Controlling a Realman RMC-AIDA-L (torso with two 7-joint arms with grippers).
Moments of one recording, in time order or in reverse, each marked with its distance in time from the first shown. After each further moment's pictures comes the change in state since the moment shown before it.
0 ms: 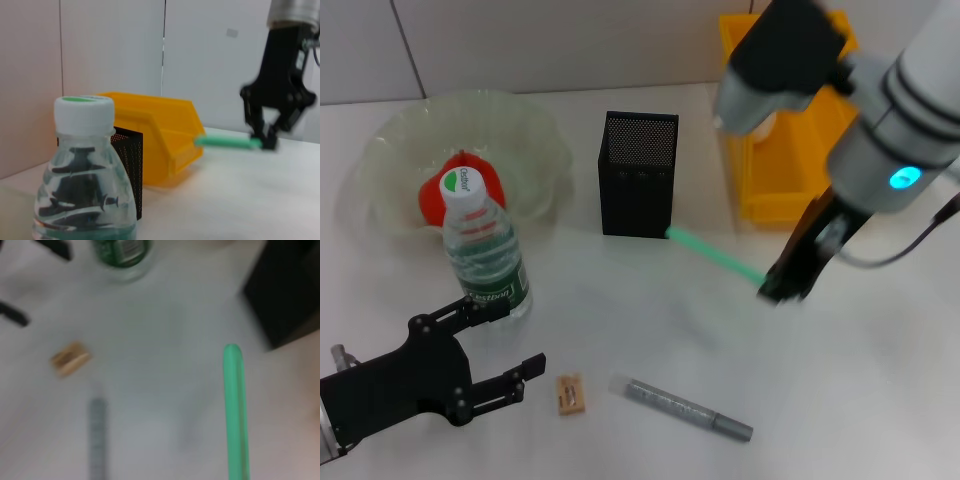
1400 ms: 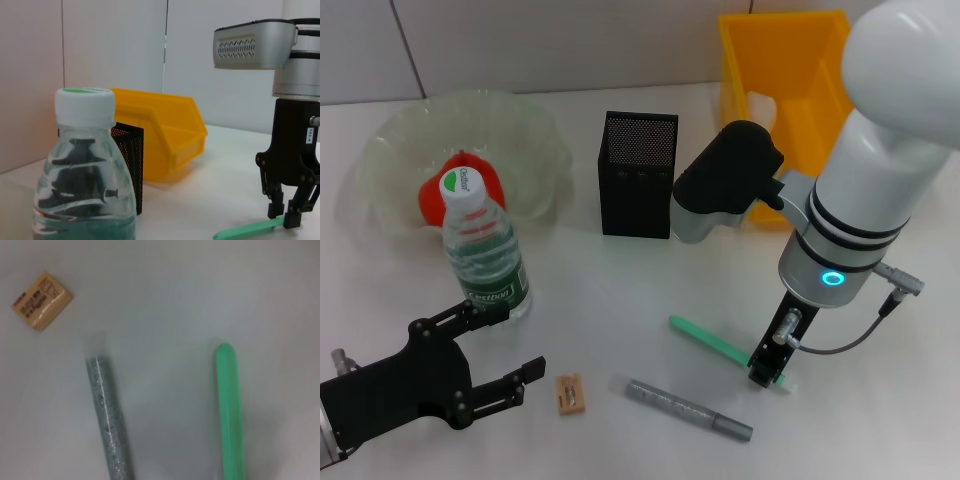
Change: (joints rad) left arm 0.004 -0.001 0.001 -0.008 0.001 -0.006 0.002; right arm 0.003 0.012 -0.309 0.328 0.040 0.258 0.207
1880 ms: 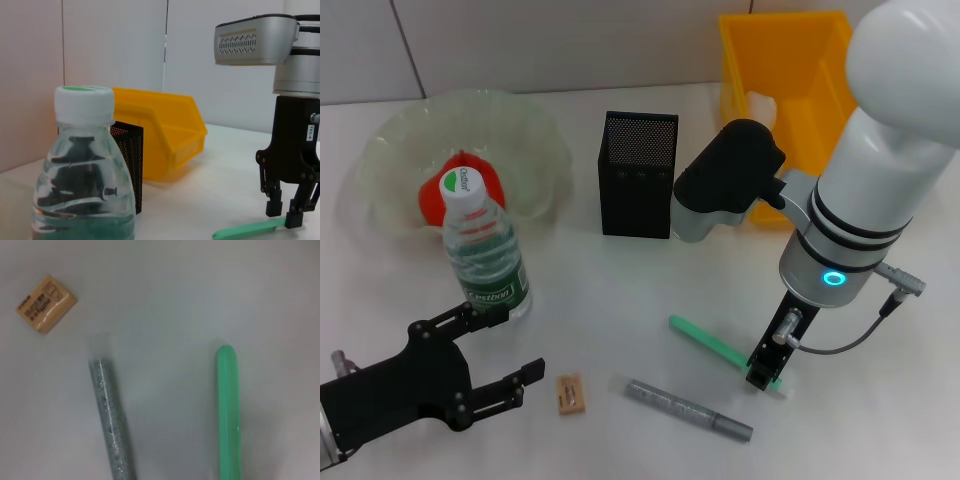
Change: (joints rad) left arm 0.002 0.000 0.002 0.000 0.000 0.000 0.001; right arm -0.011 0.000 0.002 -0.024 0.000 -0.007 0.003
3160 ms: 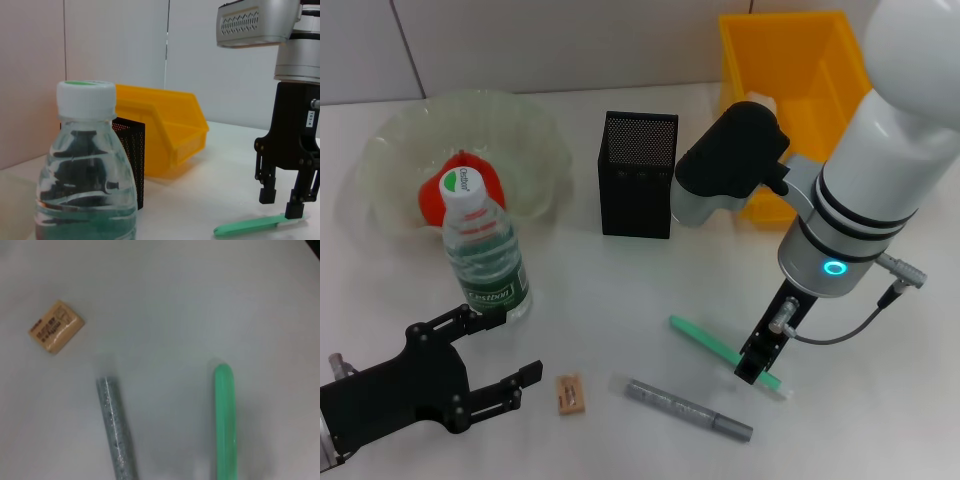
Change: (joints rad) left arm 0.006 0.001 0.000 0.000 0.002 -0.005 0.003; right arm -0.019 0.000 0.024 -0.068 0.000 -0.016 0.008
